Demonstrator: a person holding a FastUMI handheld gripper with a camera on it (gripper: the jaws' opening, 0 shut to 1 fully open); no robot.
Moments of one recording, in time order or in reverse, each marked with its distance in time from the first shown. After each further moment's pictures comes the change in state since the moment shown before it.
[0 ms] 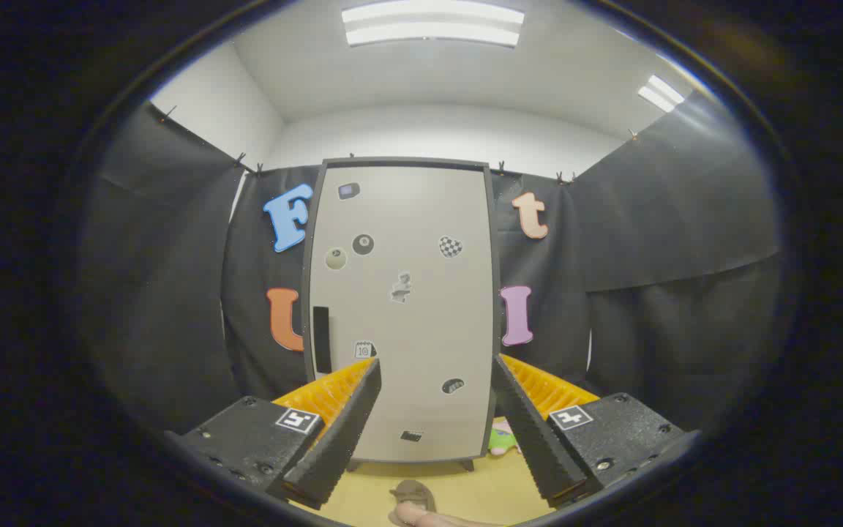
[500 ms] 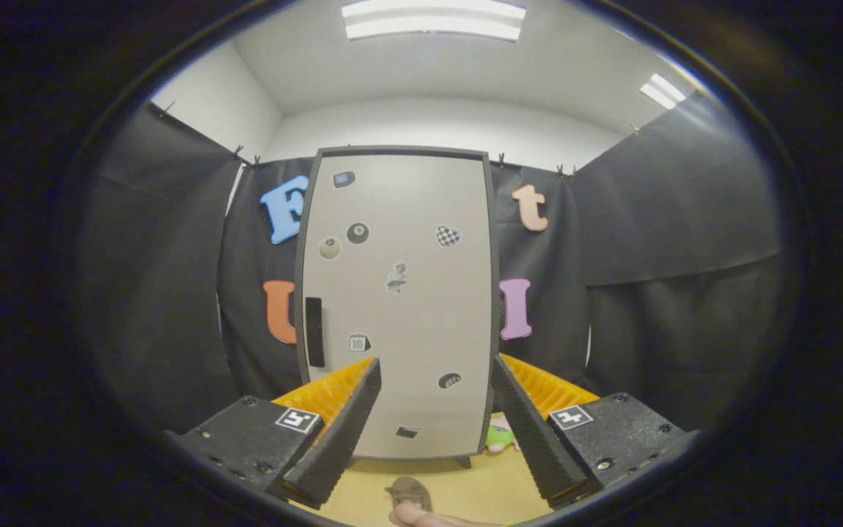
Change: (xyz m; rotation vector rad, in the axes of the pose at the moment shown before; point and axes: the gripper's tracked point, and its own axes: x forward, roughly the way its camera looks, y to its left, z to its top) arm 0.009 -0.001 -0.003 -0.006 0.026 0.000
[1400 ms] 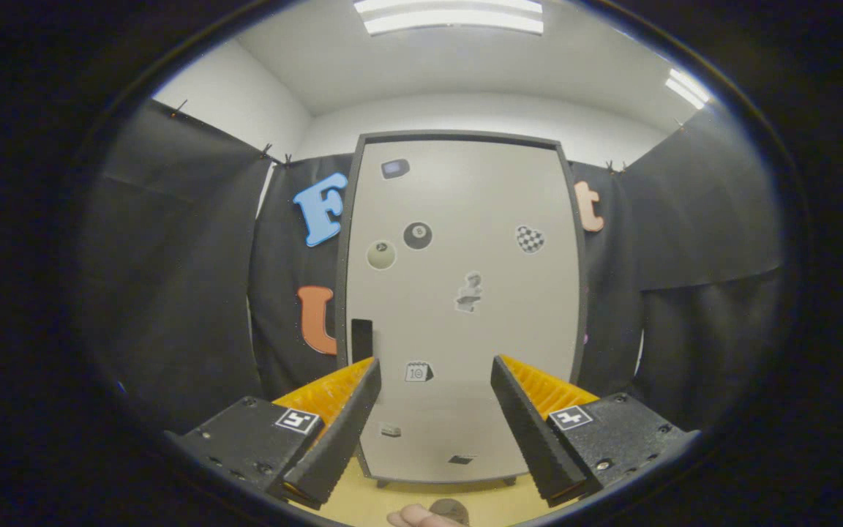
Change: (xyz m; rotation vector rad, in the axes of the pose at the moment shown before) arm 0.110 0.105 0.011 0.001 0.037 0.182
